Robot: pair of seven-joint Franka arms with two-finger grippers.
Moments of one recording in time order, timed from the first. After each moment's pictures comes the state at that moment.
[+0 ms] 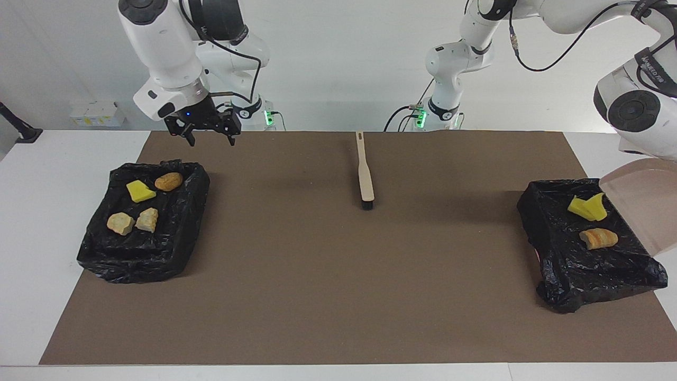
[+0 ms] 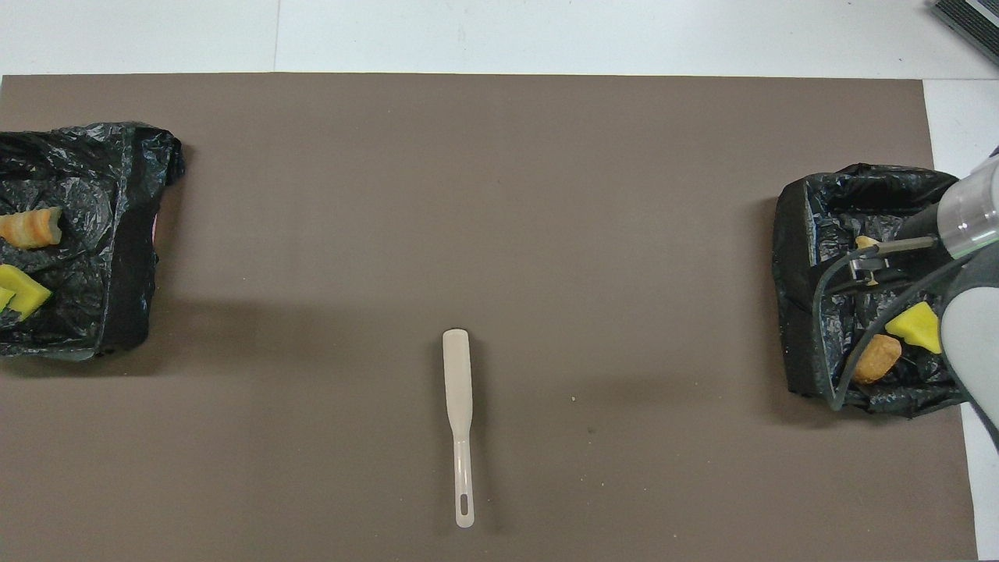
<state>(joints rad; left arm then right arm) 0.17 0.24 -0.06 -1.51 1.15 1.81 1.41 0.09 0.01 -0.04 -1.60 -0.01 1.49 -0.01</state>
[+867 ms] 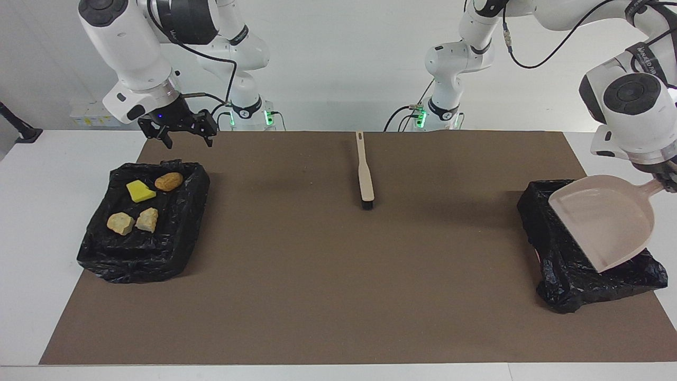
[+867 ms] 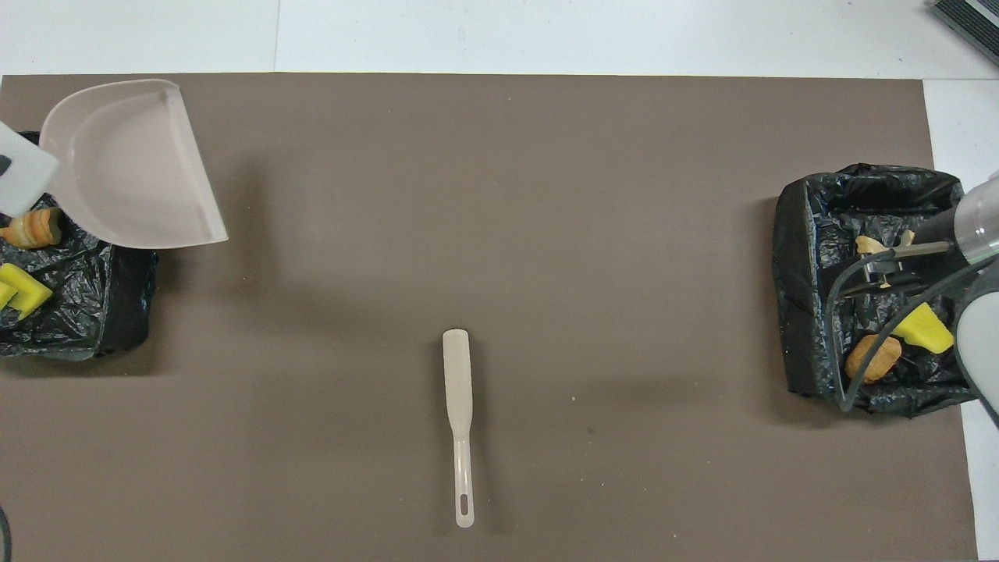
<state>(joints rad) 0.02 0.24 -0.07 -1.52 0.49 1.83 1.11 0.07 -0.02 -0.04 -1.65 -0.01 1.53 -0.02</state>
